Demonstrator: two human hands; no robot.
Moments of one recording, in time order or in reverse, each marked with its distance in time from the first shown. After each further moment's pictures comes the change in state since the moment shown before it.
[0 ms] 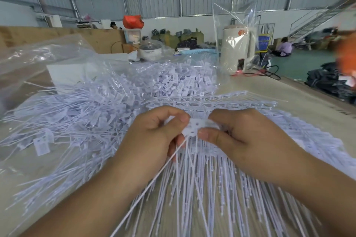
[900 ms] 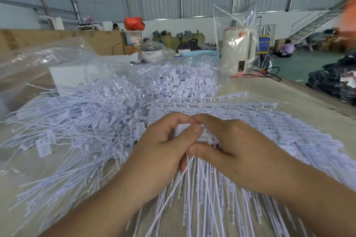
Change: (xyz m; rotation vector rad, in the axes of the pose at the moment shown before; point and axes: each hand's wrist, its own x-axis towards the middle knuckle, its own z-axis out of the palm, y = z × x) left_hand -0.010 -0.005 0.010 0.116 -0.089 0.051; right_hand -0.002 -0.005 0.008 0.069 -0.135 -0.103
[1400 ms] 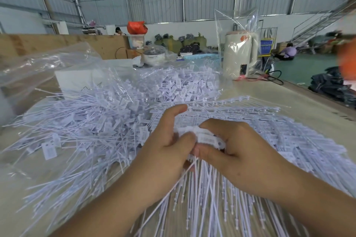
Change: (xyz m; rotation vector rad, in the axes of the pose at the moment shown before) left_hand 0.001 0.003 -0.002 0.003 0.051 -0.074; right_hand 0.004 0.005 0.007 0.241 0.109 -0.008
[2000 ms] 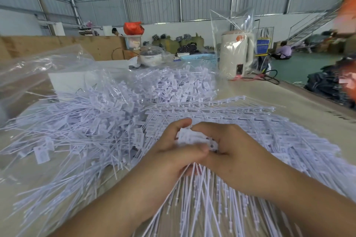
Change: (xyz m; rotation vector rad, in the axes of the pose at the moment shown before) left_hand -0.004 0.001 0.012 -0.403 -0.167 -0.205; right_hand 0.000 0.003 -0.002 0.115 -0.103 0.049
